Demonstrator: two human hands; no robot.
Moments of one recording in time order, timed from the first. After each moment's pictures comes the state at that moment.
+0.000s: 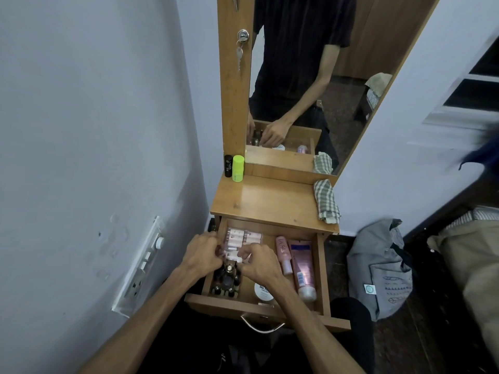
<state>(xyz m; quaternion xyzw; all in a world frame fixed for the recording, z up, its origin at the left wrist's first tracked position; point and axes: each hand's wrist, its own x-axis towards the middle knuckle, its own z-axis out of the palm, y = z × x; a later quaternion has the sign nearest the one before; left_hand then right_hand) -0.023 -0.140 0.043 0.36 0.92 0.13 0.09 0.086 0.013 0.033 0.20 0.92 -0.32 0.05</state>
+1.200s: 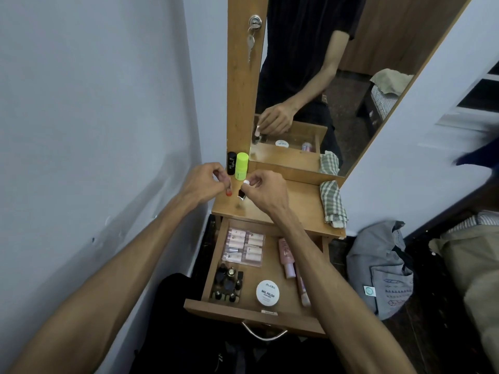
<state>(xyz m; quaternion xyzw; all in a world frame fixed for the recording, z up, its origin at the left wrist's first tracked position) -0.138 -0.085 0.137 0.30 0.88 0.36 0.07 -0.027 0.066 0.136 0.22 0.91 -0.31 -0.18</state>
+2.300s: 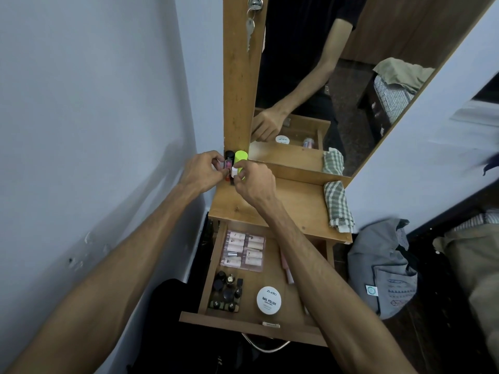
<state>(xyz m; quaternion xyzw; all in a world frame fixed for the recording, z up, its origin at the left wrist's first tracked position) -0.194 -0.055 0.106 0.28 0.89 0.35 0.04 -0.080 0.067 0.121 0.20 0.94 -0.24 -0.15</state>
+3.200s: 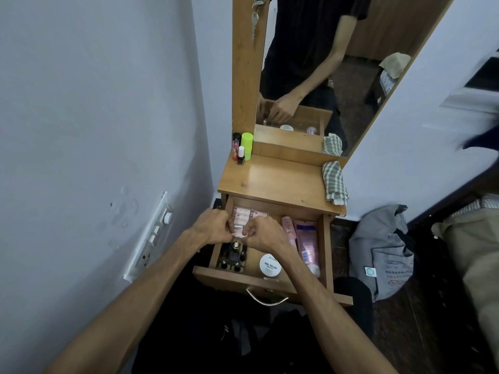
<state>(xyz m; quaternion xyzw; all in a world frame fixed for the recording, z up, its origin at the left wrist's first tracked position) -0.034 -0.132 0.060 0.36 0.90 0.09 0.22 0.073 0.013 0.057 0.18 0.93 -0.29 0.10</state>
